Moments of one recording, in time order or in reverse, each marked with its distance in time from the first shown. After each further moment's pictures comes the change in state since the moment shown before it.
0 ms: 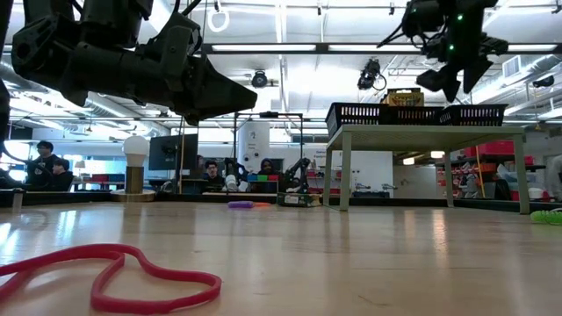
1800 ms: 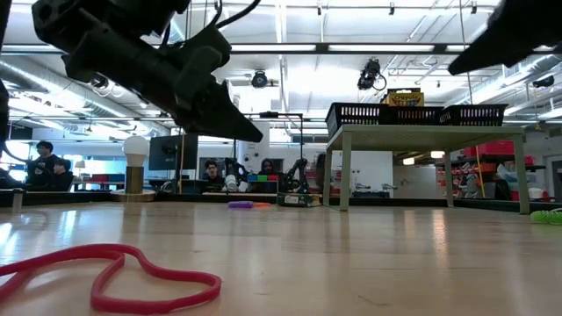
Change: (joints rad) left arm -0.054 0.001 0.215 -0.606 -0.097 -0.198; right arm 1.435 0.004 -0.425 0.684 -0.002 0.260
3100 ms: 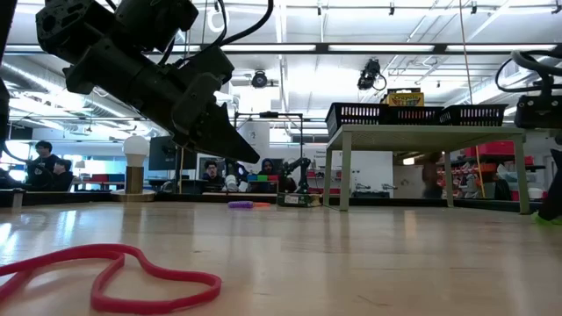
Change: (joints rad) left arm 0.004 0.066 0.000 -0.008 -0.001 -0.015; right arm 0.036 0.091 -0.310 -0.202 -0.345 0.837
